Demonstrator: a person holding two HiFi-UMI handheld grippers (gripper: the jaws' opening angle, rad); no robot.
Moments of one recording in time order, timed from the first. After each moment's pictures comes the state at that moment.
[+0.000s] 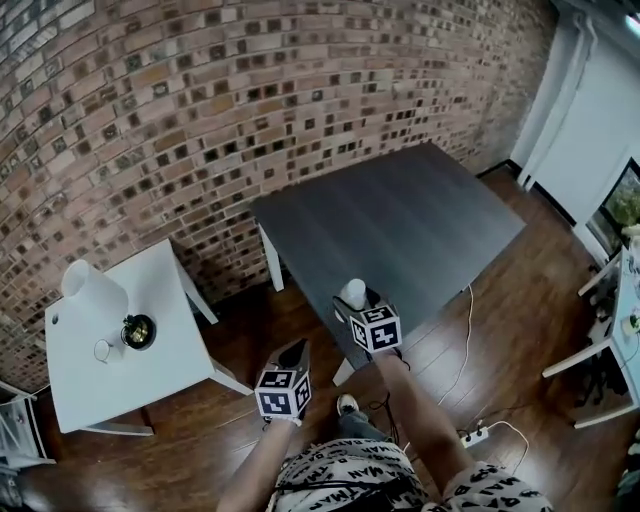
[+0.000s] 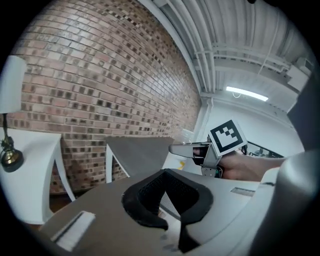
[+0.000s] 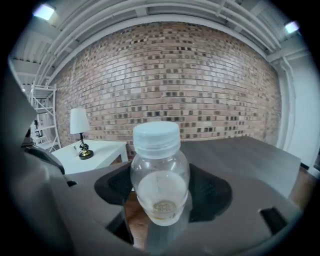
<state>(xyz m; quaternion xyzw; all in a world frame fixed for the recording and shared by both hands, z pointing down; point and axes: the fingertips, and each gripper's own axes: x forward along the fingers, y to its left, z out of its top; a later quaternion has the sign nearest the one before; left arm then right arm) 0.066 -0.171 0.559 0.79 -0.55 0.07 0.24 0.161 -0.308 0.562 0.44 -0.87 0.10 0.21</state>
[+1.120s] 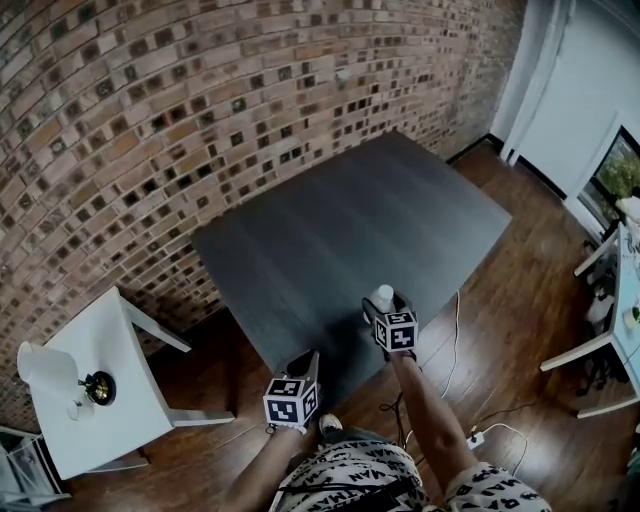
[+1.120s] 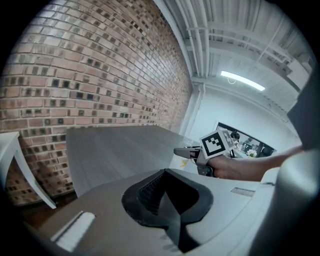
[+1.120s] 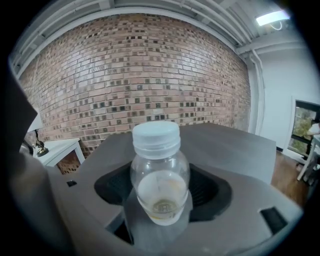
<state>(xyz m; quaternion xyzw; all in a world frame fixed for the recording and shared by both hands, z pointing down) 0.233 -0.323 0.605 0.82 -0.49 0.13 0.26 0.415 -0.476 0.655 0.56 -0.79 0.16 0.21</state>
